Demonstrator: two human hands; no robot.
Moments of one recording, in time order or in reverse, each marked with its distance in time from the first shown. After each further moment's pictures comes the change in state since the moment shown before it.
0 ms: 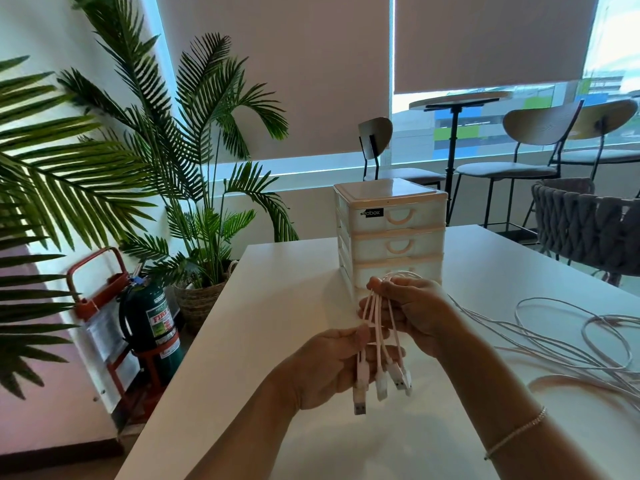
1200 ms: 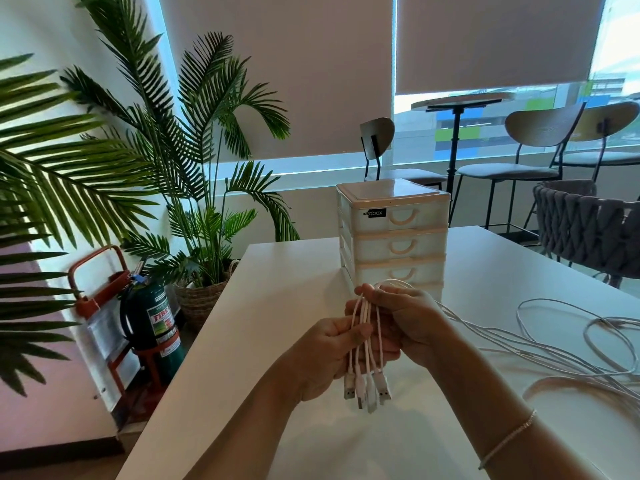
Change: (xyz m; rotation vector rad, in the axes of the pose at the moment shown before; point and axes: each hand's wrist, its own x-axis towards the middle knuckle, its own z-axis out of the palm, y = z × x) left_hand 0.001 0.004 -0.001 0.072 0.071 0.121; right_hand 0.001 0.012 0.009 0.149 -0.048 0.069
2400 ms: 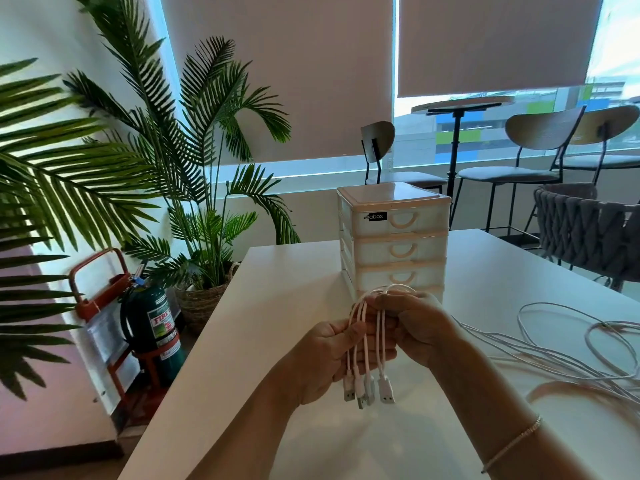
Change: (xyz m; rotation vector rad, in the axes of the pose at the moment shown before) left_hand 0.005 -0.004 -0.006 -0.093 0.001 0.001; right_hand 0.008 0.003 -0.006 -0.033 0.061 -0.049
